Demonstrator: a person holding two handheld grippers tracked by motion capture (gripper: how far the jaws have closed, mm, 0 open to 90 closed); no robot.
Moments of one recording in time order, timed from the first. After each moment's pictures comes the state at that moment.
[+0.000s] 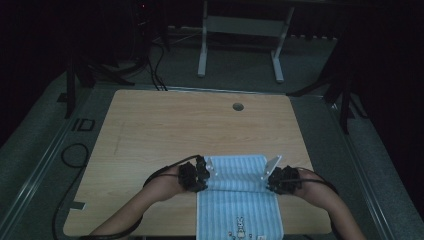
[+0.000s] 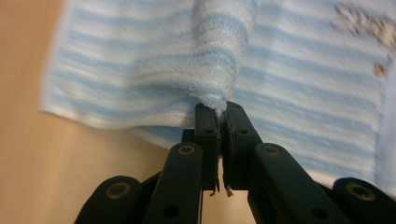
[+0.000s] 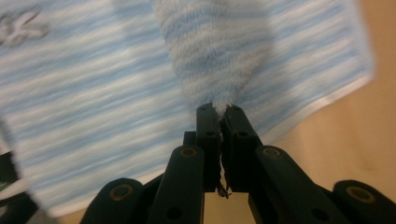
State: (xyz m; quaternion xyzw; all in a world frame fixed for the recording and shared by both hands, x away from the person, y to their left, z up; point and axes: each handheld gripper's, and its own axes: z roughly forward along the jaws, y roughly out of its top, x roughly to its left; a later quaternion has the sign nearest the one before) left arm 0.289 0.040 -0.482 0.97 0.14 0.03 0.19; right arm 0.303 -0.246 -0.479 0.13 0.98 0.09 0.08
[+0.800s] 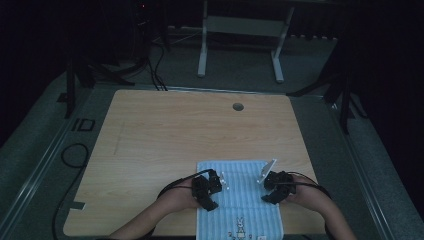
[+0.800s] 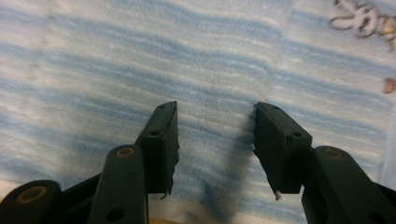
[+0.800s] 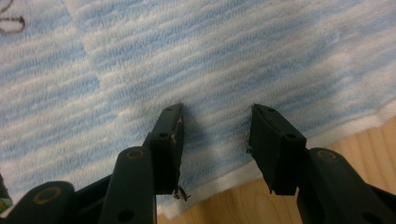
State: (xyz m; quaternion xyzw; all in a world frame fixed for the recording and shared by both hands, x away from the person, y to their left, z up) left arm 0.290 0.003 -0.520 0.98 0.14 0.00 0.17; right arm 0.315 -0.244 -0.512 0.17 0.98 0.09 0.03
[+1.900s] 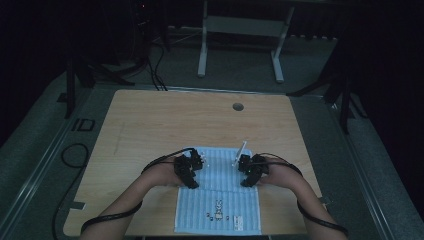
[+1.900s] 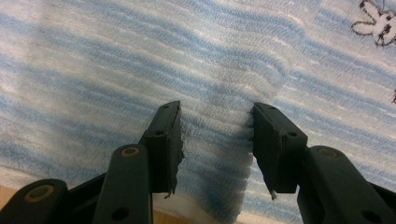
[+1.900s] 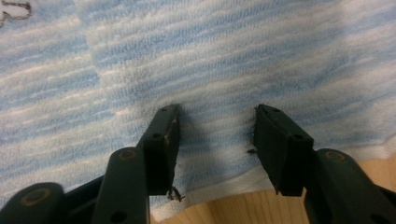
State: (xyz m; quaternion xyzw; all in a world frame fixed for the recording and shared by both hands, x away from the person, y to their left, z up) left arm 0.354 0.060 -0.515 0.98 0.17 -0.02 0.13; right arm 0.370 -0.172 -0.513 0.13 0.99 0.07 0.02
